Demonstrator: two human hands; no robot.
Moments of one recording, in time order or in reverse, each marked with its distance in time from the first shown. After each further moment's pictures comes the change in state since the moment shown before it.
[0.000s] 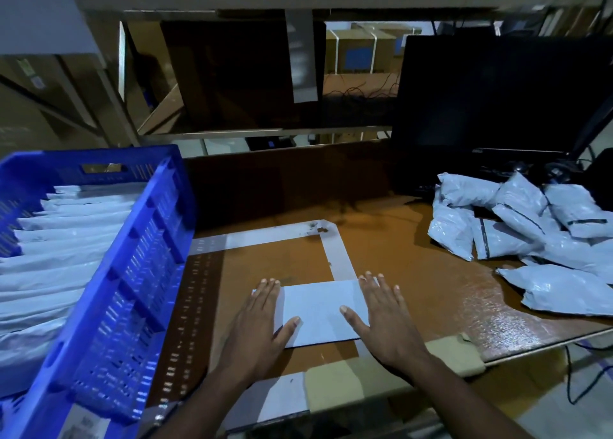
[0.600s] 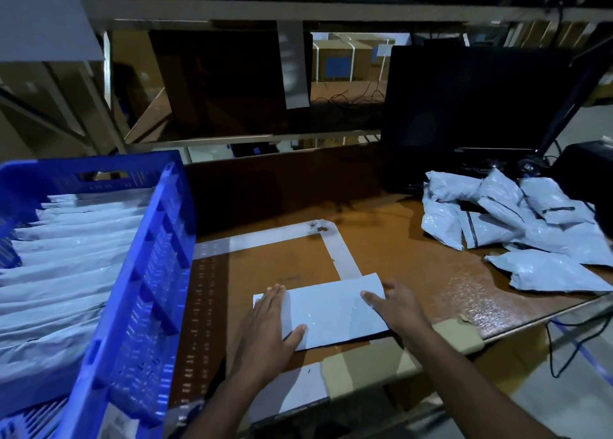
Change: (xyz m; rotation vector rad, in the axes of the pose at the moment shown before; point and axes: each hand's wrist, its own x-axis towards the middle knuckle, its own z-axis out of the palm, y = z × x) left_hand -0.015 -0.003 -0.010 -0.178 -0.061 -0.018; right_hand -0.006 -0.025 -0.026 0.817 0.078 0.521
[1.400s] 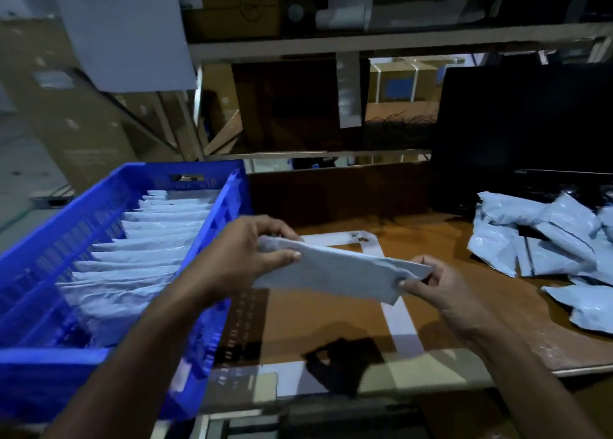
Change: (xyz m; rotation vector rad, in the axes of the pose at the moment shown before) left_hand -0.048 0.089 -0.209 -0.296 0.125 0.131; right_hand -0.040 -0.057 -0.058 0.330 -0.428 -0.507
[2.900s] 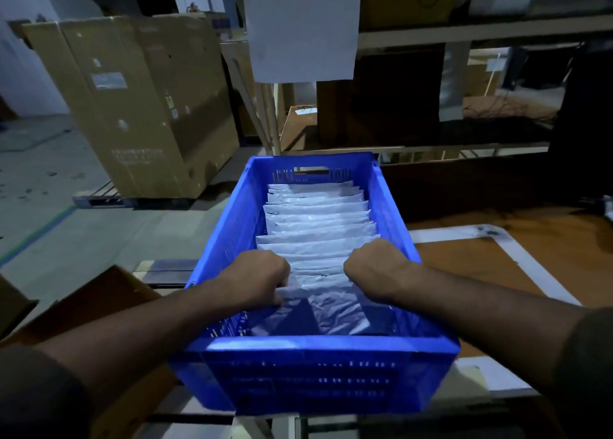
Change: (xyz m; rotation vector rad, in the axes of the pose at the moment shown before) left_hand -0.053 -0.250 -0.215 1.064 -0.380 0.101; right_hand 0.066 -0.096 0.412 -1.942 -0.508 -0.345
